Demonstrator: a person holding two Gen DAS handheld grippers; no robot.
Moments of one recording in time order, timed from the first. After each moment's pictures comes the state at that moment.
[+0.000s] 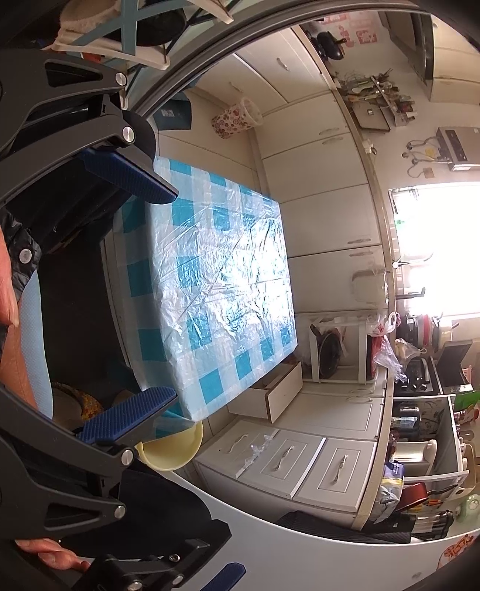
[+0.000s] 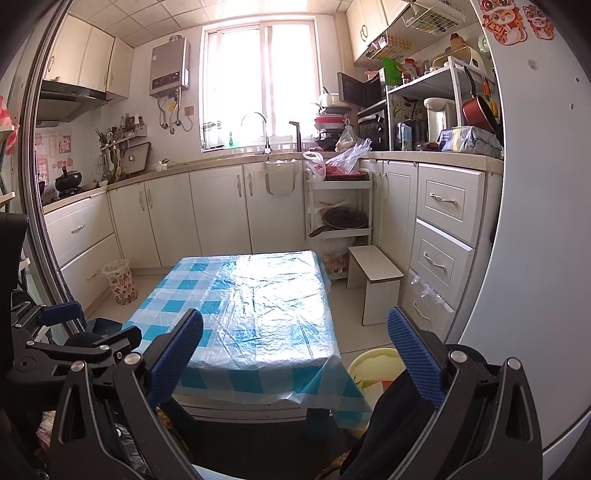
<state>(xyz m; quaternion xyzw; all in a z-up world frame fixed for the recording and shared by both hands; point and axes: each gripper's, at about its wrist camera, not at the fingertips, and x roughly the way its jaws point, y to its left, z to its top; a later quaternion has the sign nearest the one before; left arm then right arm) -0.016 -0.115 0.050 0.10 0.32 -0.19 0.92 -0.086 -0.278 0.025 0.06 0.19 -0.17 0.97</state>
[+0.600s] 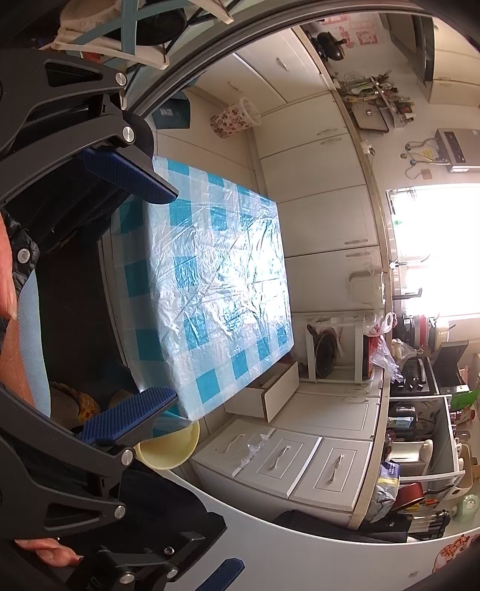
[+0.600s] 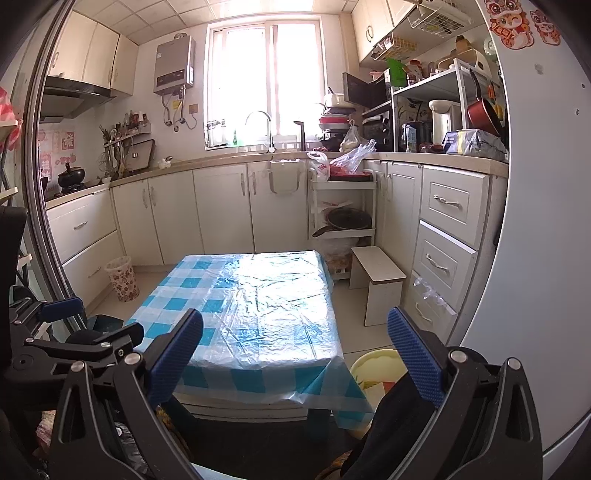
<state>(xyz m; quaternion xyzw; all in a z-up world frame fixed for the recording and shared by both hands) -0.017 -0.114 0.053 0.10 0.31 -0.19 0.92 -0.084 -0.273 0.027 0.05 0.19 -0.16 0.97</state>
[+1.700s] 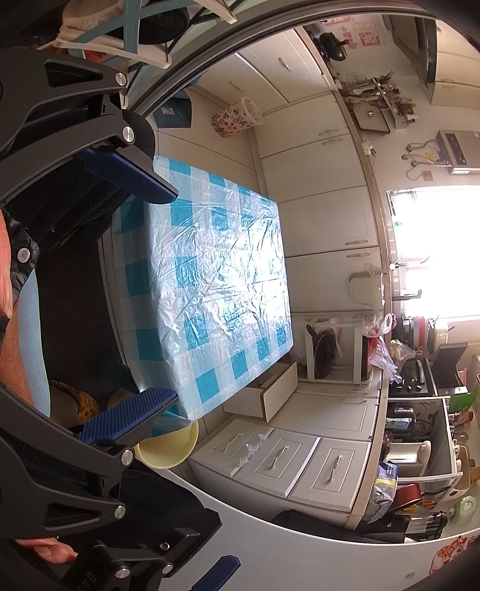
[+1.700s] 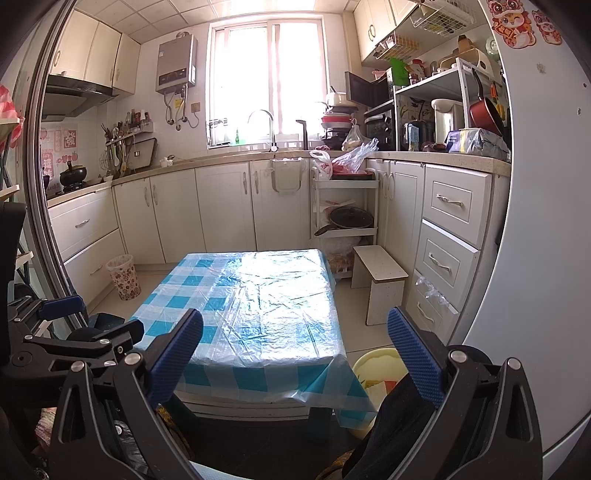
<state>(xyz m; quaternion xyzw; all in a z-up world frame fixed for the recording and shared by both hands) -0.015 -0.113 0.052 0.09 0.32 -0.19 0.92 -0.082 -0.270 0.024 0.05 0.19 -0.16 0.97</state>
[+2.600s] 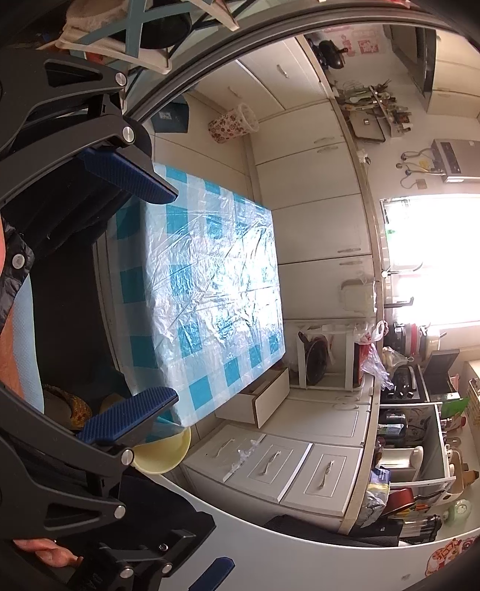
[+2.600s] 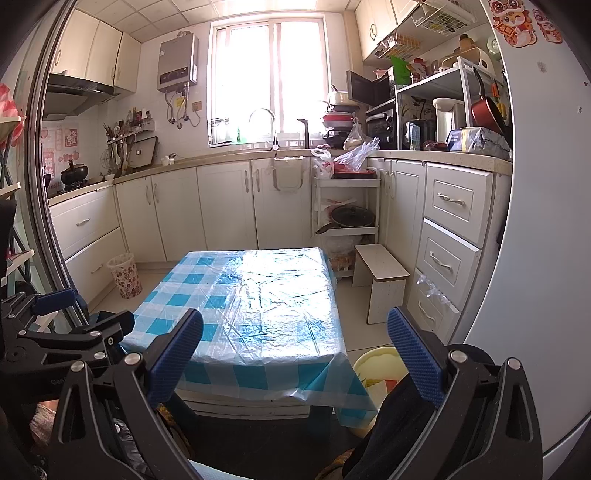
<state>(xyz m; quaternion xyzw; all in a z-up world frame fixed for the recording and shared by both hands) -0.016 -0.109 0.051 0.08 0.31 -0.18 0.93 -0.079 -0.269 0.023 0.05 0.20 -0.16 0.97</state>
